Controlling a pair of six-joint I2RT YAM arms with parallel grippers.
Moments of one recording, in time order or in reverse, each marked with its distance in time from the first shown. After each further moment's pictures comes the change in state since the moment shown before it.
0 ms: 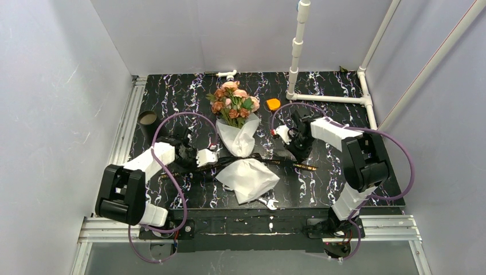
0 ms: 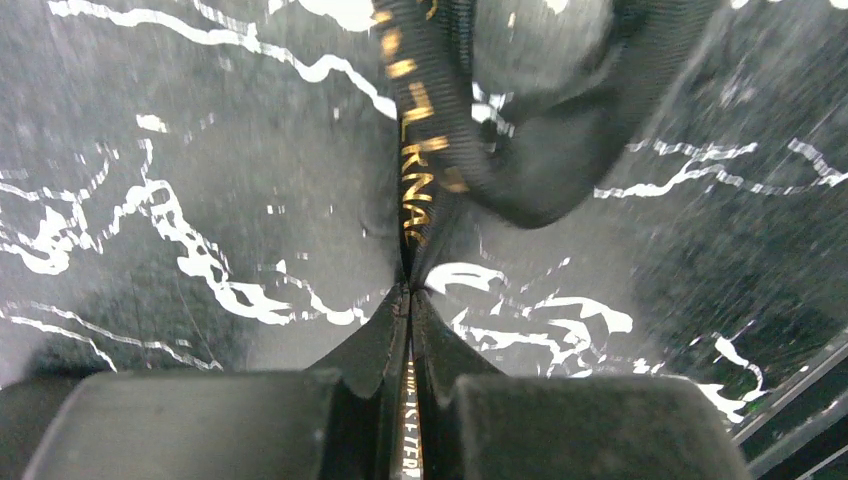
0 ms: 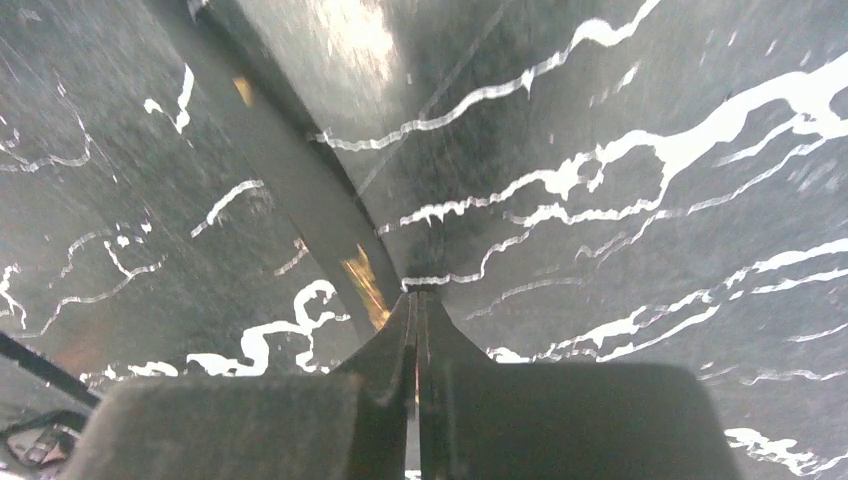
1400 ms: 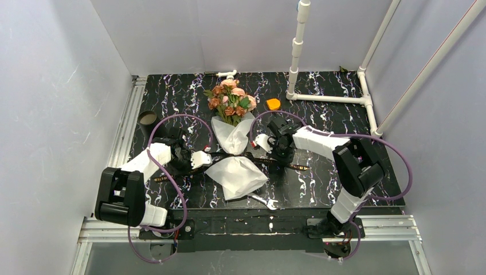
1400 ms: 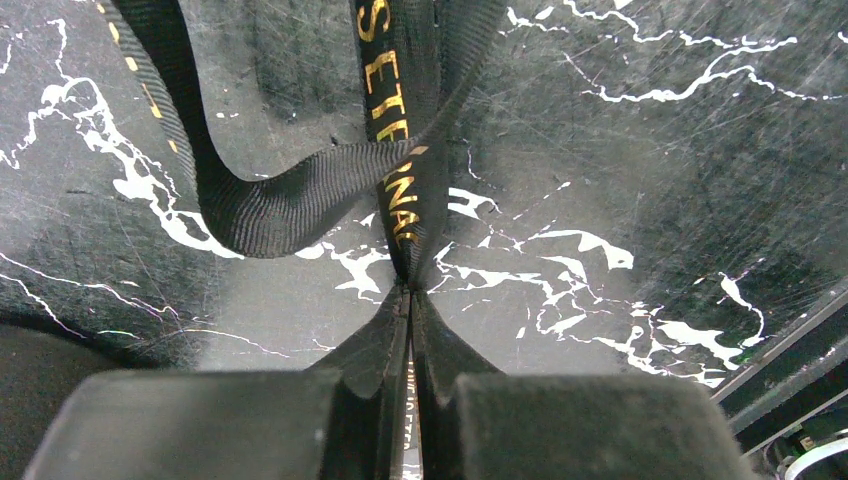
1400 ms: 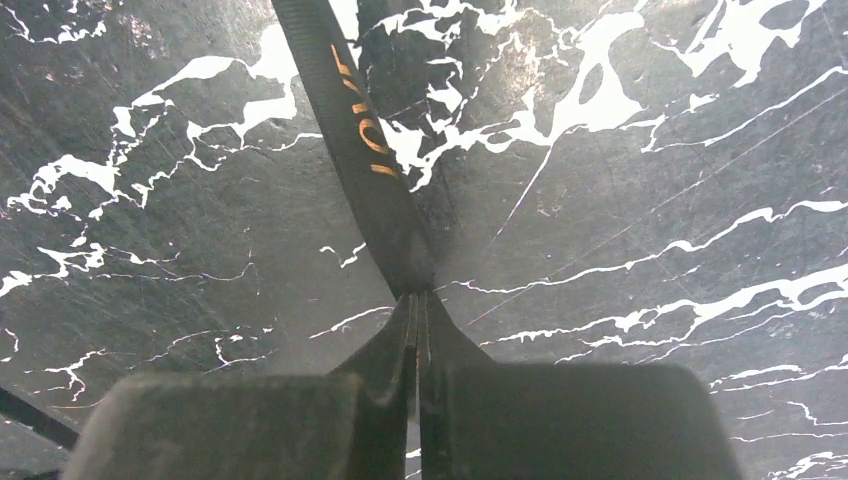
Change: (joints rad) left arm 0.085 -0.035 -0.021 -0.076 -0.036 0.056; right arm 0.251 -0.006 -0.020 0.076 0.096 0.070
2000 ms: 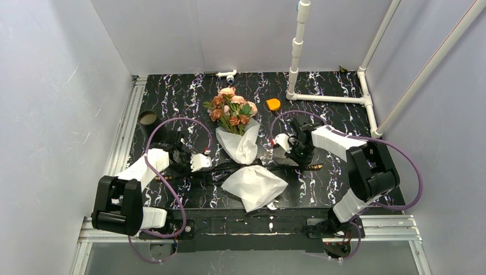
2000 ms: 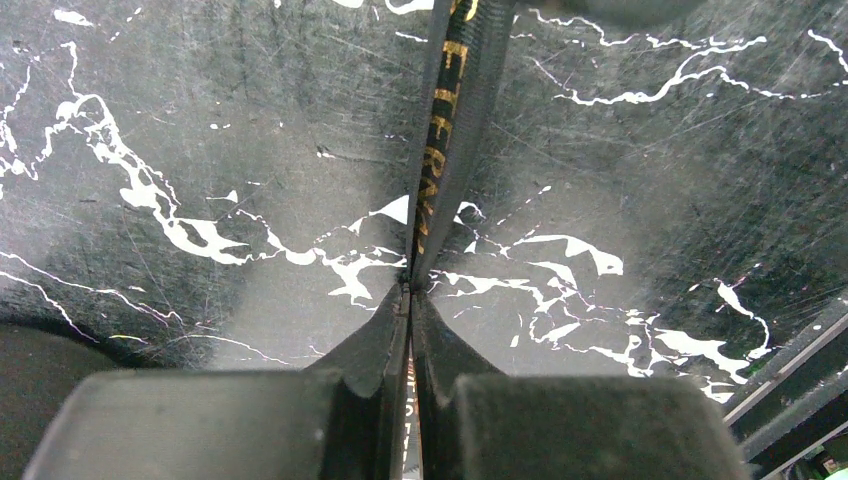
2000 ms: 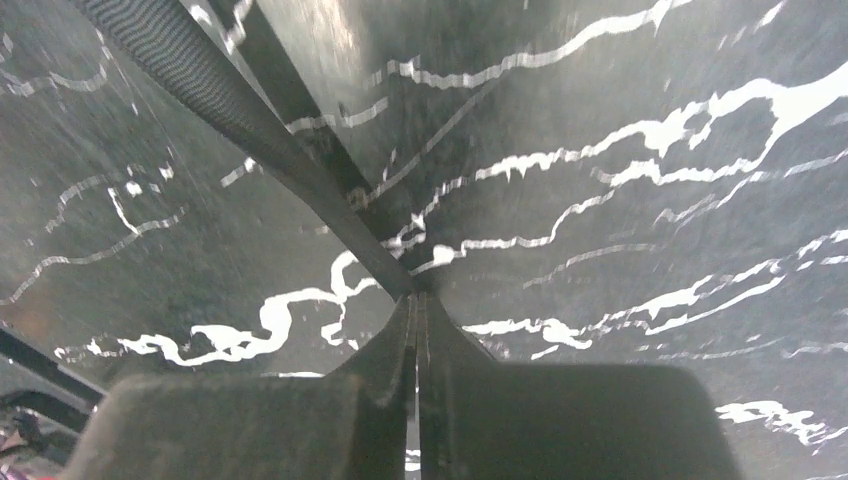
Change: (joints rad) left arm 0.005 -0.071 -0.063 0.045 0.009 0.045; right arm -0.201 -0.090 -0.092 -0.061 -0.032 -0.104
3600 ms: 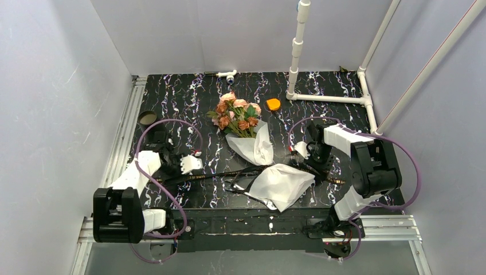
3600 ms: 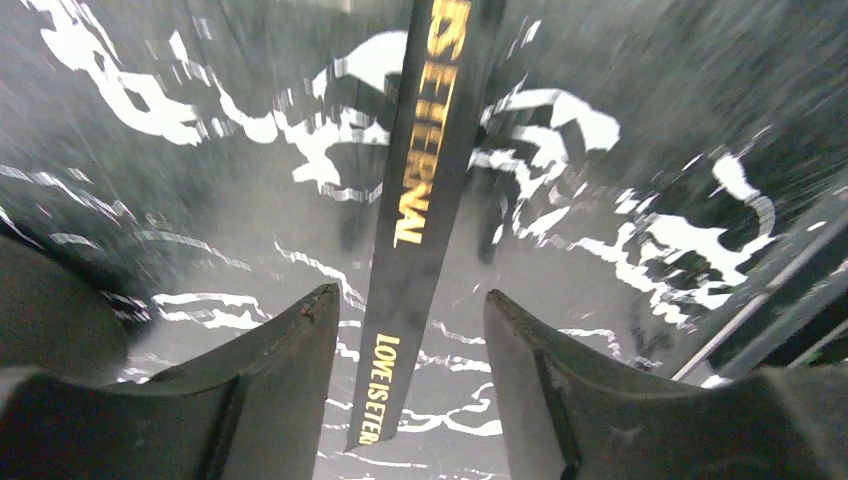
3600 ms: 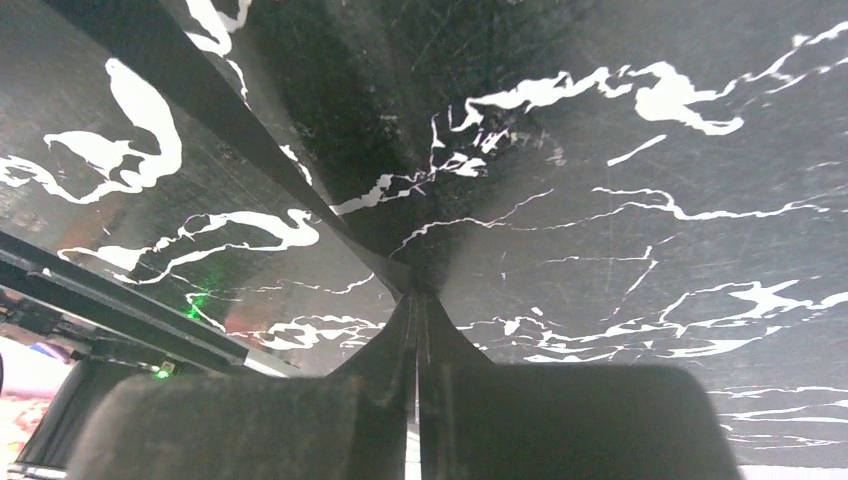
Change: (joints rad) left arm 0.208 -0.073 -0.012 -0.118 0.001 0.167; right arm -0.203 0.000 -0.052 -0.189 0.118 -0.087
